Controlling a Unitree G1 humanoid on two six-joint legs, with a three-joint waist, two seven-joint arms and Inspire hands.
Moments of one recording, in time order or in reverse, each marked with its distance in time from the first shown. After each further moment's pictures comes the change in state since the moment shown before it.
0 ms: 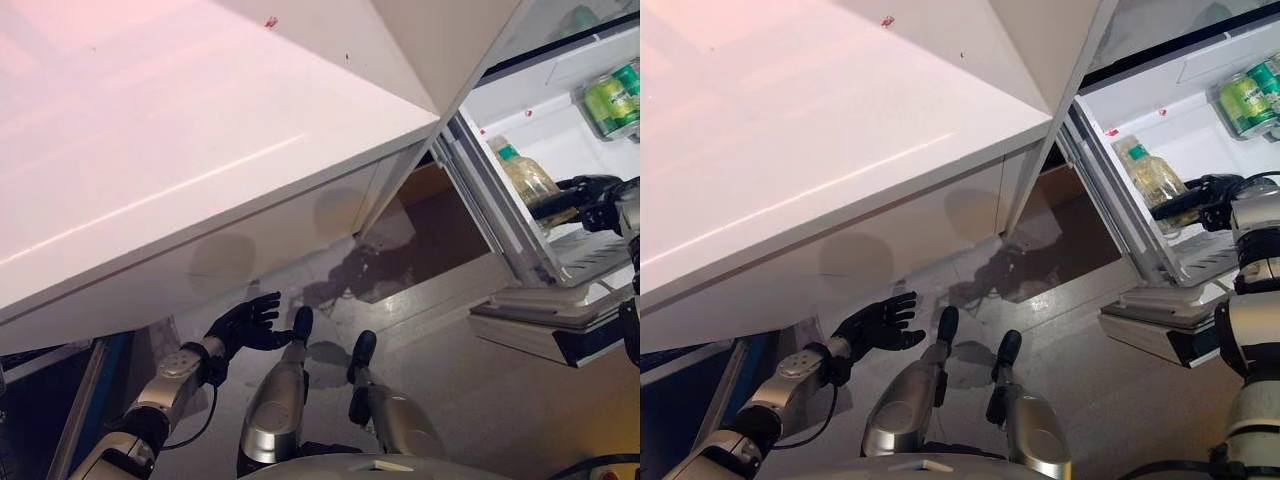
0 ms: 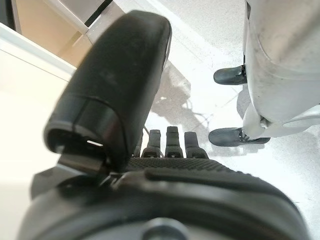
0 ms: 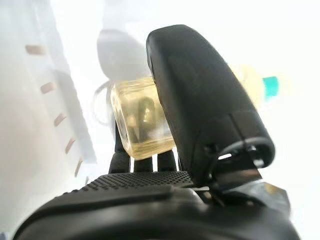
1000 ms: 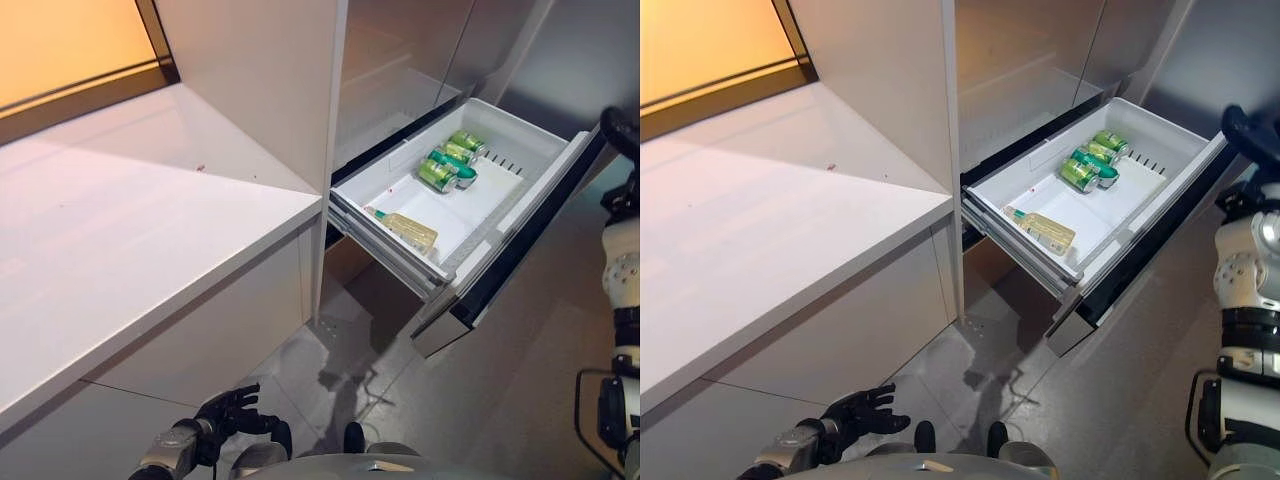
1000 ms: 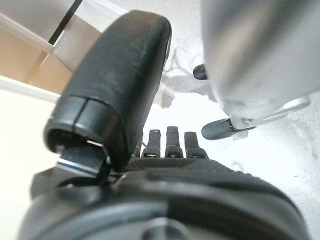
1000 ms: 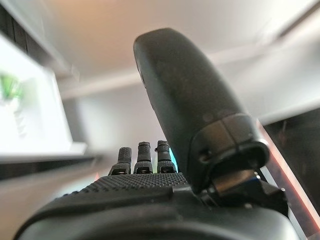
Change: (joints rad) left arm 0.146 -0.168 0.113 0.314 0.192 0.065 0.036; right arm 0.608 0.210 -0.610 -0.662 0.659 -0.564 -0.856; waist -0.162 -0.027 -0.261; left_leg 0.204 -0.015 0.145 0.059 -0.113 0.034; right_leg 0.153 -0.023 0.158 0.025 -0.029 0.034
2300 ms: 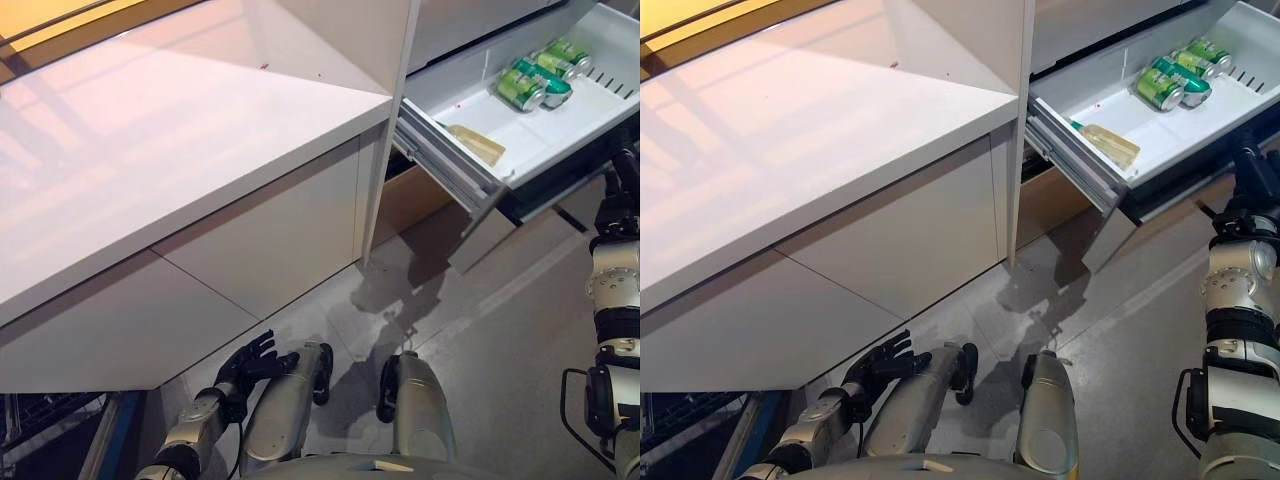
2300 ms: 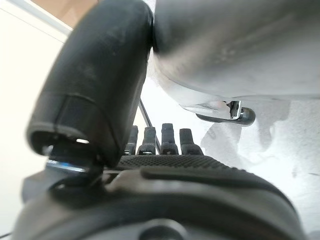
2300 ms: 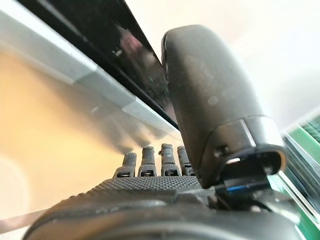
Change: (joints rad) left arm -0.055 -0.067 0.023 -0.101 -0.213 -0.071 0.116; right arm -0.175 0.000 0.071 0.360 0.269 -0.084 0.359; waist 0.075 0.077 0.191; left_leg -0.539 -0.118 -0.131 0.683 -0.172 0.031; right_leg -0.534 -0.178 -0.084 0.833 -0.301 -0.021
